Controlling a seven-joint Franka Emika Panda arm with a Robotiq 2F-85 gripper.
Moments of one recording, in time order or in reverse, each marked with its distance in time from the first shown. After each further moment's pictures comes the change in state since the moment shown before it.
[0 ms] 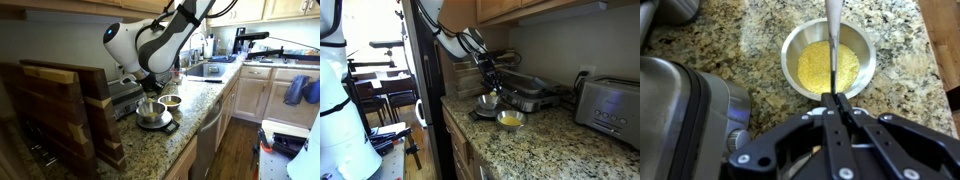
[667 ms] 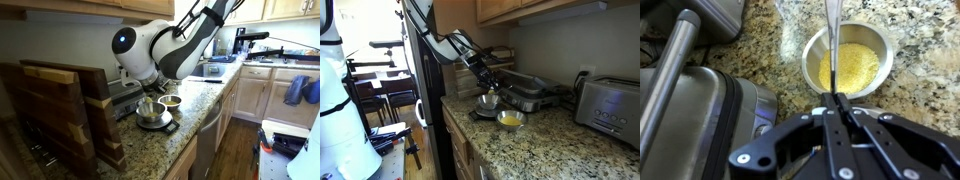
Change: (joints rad) arm 0.023 -0.101 0.021 -0.168 -0.270 0.095 0.347
